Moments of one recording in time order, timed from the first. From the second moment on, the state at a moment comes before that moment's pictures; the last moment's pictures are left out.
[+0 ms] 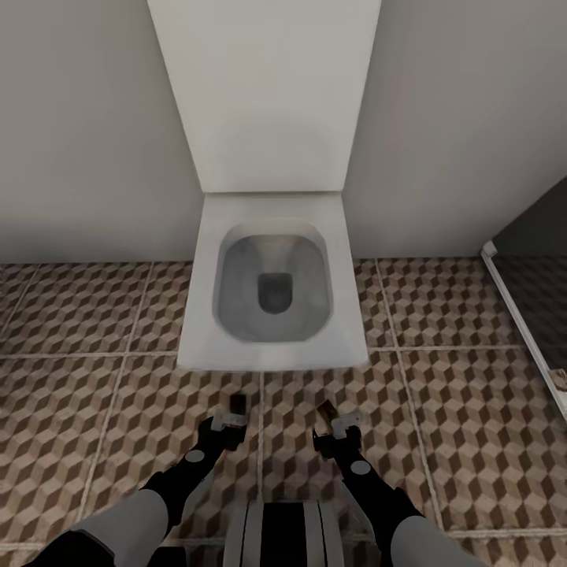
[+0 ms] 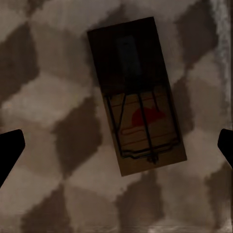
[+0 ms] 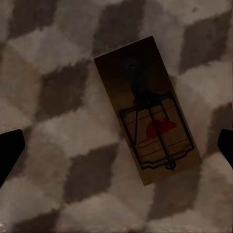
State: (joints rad) left arm -0.73 -0.07 -0.40 -0.23 0.20 -0.18 0.08; right arm -0.61 0.12 0.20 -0.41 0.08 -0.10 -0.12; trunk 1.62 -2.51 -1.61
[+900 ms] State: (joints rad) left arm -0.73 -0.07 -0.40 -0.23 0.20 -0.18 0.08; right arm -0.61 0.12 0.20 -0.41 0.08 -0.12 -0.12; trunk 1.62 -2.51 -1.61
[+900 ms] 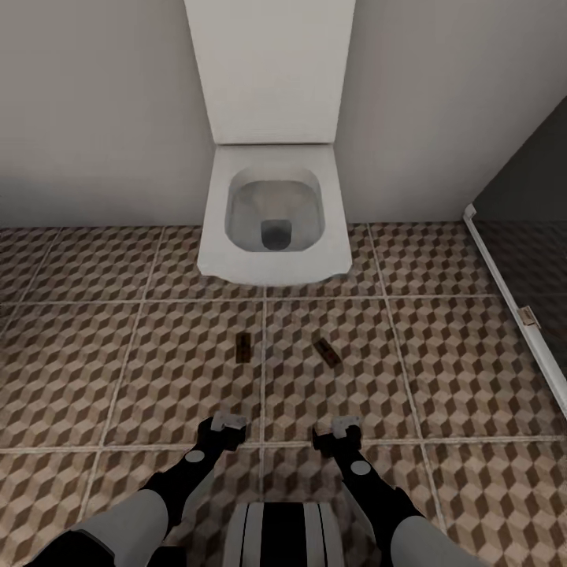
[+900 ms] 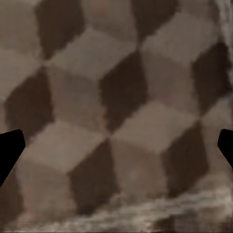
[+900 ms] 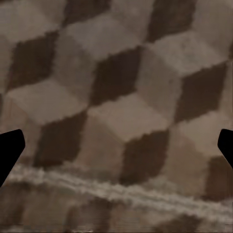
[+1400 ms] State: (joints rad) left arm -0.73 -0.07 -0.40 -0.23 0.21 -0.18 0.08; right arm -0.61 0.12 0.20 -0.41 0.08 -0.13 -0.12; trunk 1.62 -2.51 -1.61
